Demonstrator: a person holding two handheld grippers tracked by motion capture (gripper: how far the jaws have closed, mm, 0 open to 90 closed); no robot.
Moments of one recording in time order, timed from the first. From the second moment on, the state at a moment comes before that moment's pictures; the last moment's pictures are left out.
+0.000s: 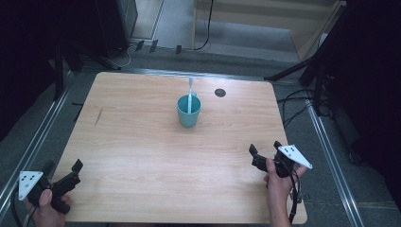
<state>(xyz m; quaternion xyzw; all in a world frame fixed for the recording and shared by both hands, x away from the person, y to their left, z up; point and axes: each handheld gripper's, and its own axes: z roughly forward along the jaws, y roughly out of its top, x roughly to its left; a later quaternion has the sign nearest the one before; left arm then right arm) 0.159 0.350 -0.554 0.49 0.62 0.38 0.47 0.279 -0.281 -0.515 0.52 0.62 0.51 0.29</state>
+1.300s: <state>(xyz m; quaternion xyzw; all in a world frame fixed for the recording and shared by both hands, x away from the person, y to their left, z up) 0.158 0.347 -0.554 0.50 0.62 0.39 0.47 0.208 -0.373 -0.545 0.56 0.60 0.46 0.35</state>
